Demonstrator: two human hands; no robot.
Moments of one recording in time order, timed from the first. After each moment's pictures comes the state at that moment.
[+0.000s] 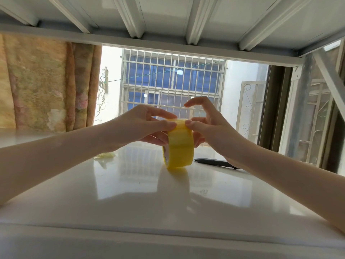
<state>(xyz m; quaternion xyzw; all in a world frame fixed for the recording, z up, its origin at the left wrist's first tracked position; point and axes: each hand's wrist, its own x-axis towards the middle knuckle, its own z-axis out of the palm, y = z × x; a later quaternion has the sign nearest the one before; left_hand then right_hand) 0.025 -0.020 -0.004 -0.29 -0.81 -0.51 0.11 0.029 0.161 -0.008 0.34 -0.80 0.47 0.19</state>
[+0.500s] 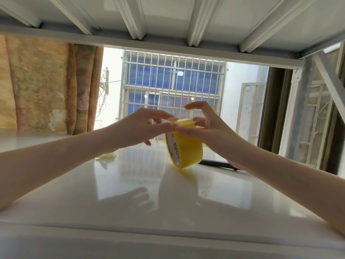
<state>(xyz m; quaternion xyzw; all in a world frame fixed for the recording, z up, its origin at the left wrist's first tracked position) 0.021 -0.022 -0.006 -0.29 -0.85 -0.39 0.21 0.029 0.159 -0.007 0.33 -0.80 0.48 0.15</state>
